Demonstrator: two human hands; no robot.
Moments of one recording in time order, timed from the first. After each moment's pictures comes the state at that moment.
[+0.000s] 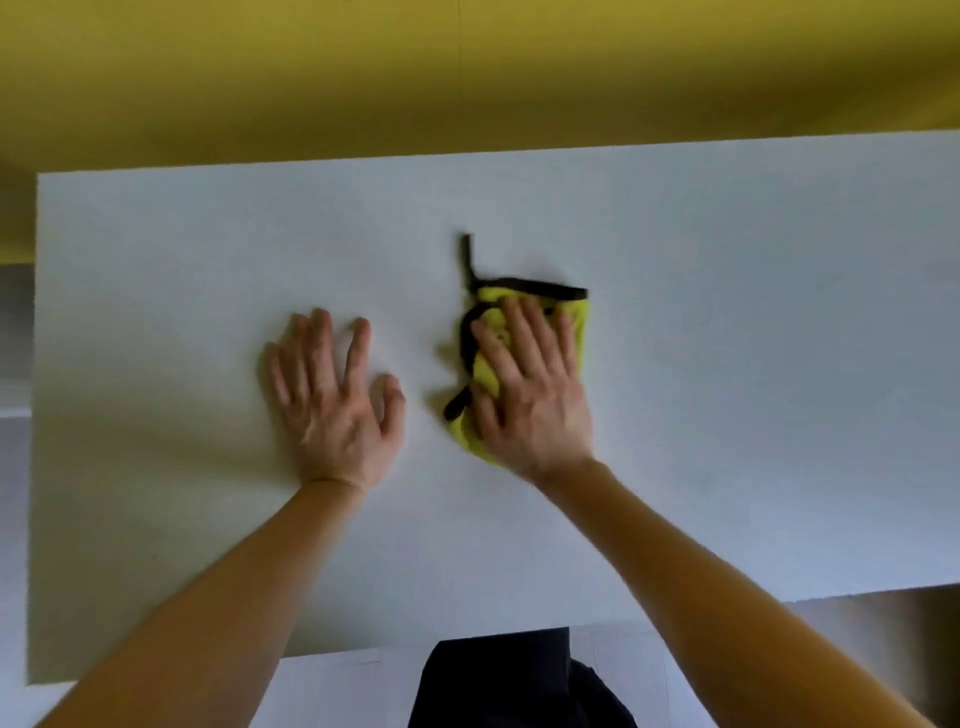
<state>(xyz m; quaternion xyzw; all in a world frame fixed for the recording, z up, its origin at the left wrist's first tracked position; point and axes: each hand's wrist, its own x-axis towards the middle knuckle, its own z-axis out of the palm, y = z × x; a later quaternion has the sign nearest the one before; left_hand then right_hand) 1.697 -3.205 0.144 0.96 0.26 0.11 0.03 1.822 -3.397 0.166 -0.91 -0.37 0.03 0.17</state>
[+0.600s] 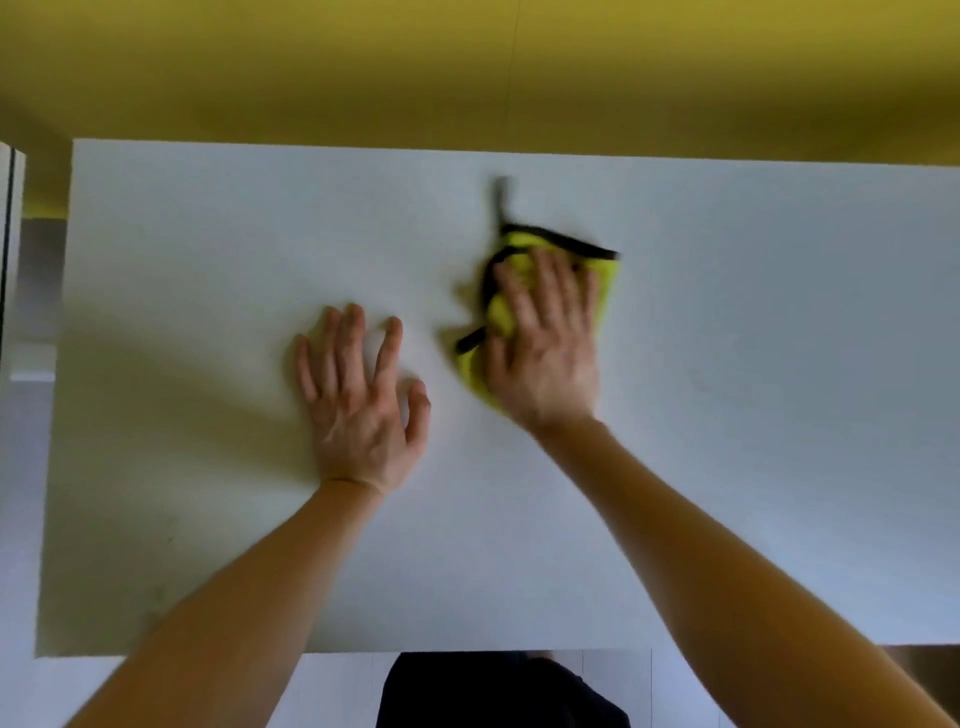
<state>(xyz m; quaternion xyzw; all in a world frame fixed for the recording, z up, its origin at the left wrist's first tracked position) 1.697 -3.203 0.139 0.96 0.27 0.11 0.05 1.860 -3.341 0.160 -0.92 -0.35 0.01 0.17</state>
